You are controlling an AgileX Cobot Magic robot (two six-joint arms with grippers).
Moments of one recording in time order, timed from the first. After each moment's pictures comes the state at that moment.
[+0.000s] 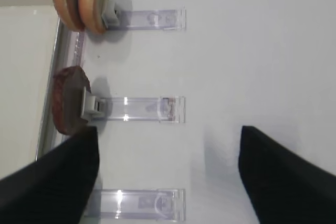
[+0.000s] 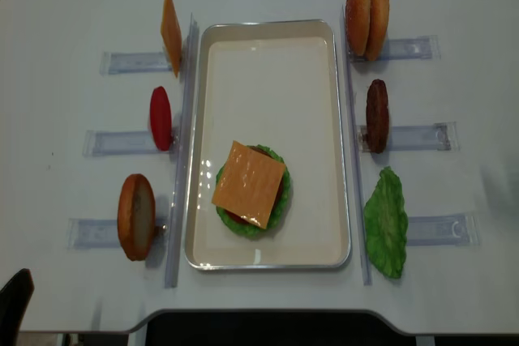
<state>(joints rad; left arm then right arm) -0.01 -0.02 -0.48 -0.01 1.11 0.04 -0.03 0.98 -1.00 0.18 1.01 -0.13</state>
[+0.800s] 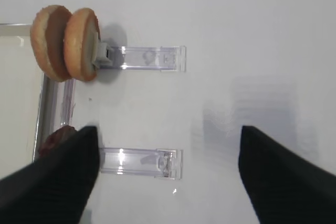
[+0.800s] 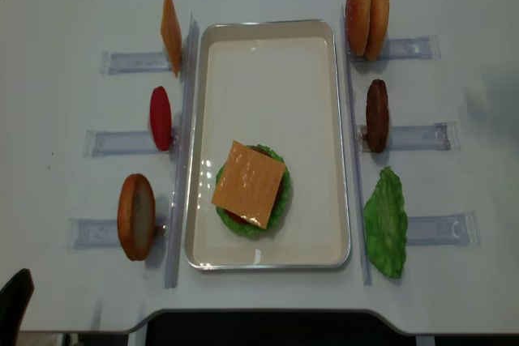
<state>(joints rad) -0.01 -0.02 -0.48 -0.01 1.11 0.04 -0.03 1.48 -1.46 0.18 1.12 -0.14</state>
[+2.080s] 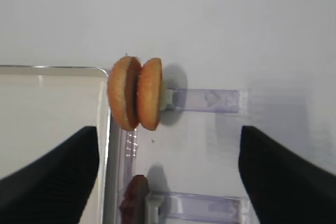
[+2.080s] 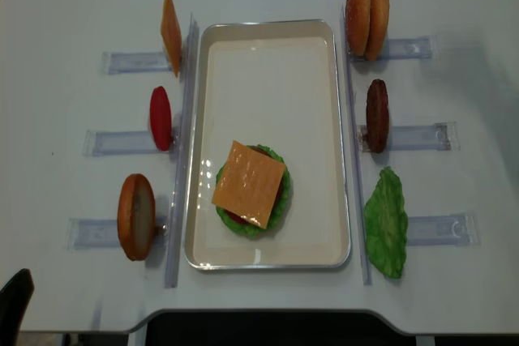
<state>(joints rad) -0.01 -0.02 -0.48 -0.01 1.11 0.04 0.17 1.74 -1.84 0.12 1.21 0.09</state>
